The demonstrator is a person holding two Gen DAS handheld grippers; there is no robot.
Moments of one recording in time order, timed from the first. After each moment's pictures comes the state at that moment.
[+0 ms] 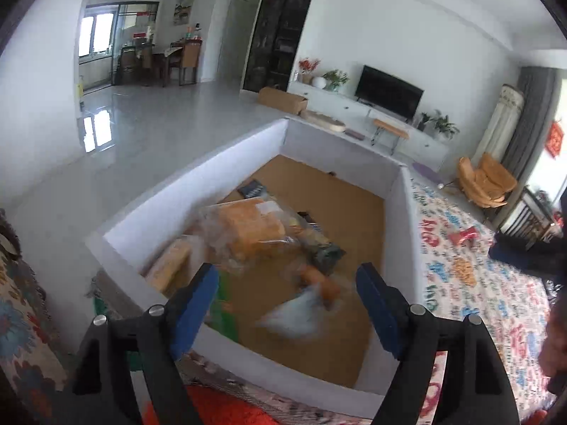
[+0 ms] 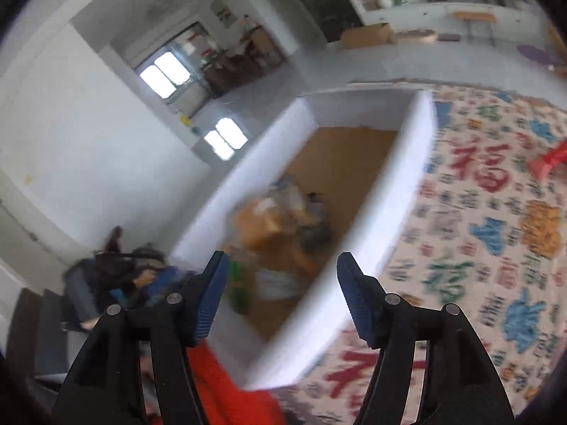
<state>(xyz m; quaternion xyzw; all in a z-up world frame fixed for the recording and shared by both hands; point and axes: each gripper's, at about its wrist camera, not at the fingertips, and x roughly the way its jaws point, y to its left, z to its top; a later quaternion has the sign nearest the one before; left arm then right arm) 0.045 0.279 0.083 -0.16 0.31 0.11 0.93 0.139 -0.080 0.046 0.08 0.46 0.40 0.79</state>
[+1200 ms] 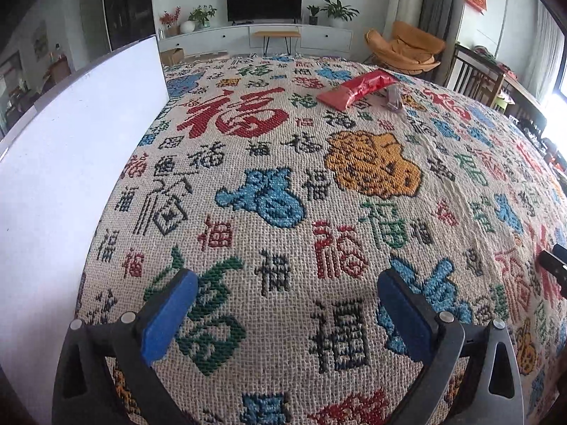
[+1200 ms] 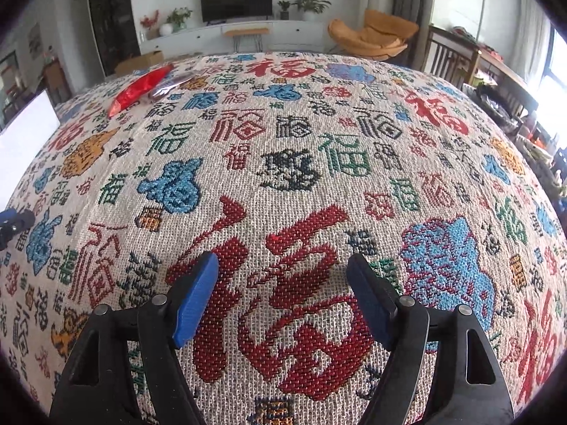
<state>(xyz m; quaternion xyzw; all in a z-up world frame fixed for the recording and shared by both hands) 0.249 -0.007 -0.059 0.02 0.45 -0.06 0.89 0.151 -0.433 -0.103 -0.01 0.44 -0.02 0.90</state>
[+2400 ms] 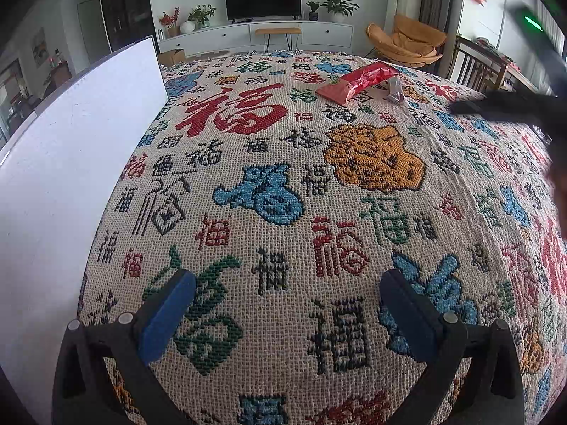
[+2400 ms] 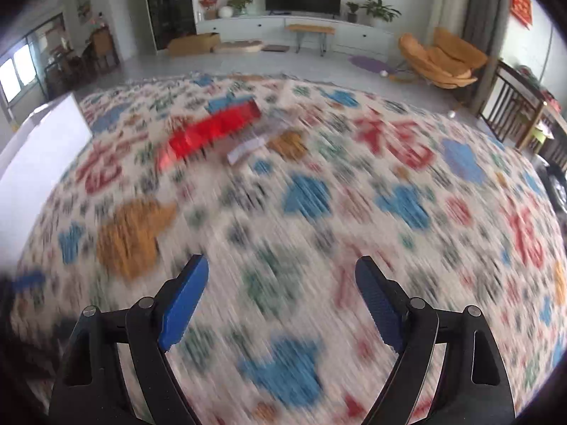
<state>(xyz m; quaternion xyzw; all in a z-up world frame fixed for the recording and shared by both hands) 0.249 -0.010 -0.060 0.03 0.45 -0.06 0.89 0.309 -0.340 -0.064 -0.05 0.46 0.09 0.88</state>
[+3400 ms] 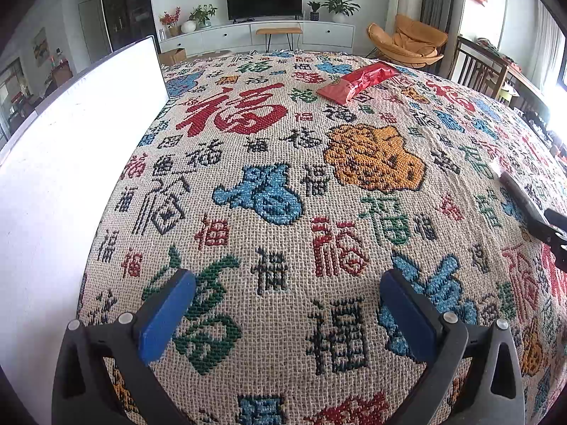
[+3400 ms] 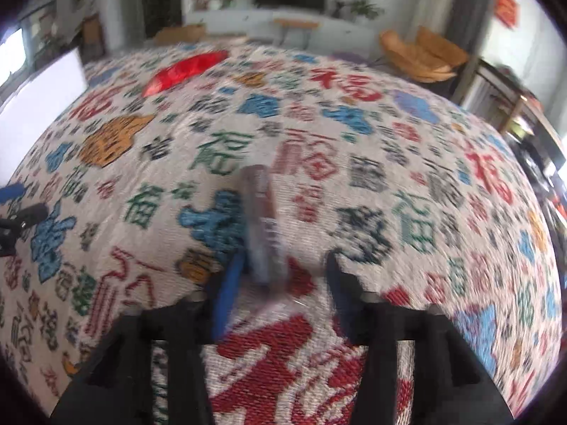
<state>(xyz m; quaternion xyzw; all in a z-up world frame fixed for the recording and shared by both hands) 0.249 -0.010 -0.060 0.03 0.45 -0.06 0.89 0.189 -0.410 -0.101 -0.07 0.45 0.03 0.89</state>
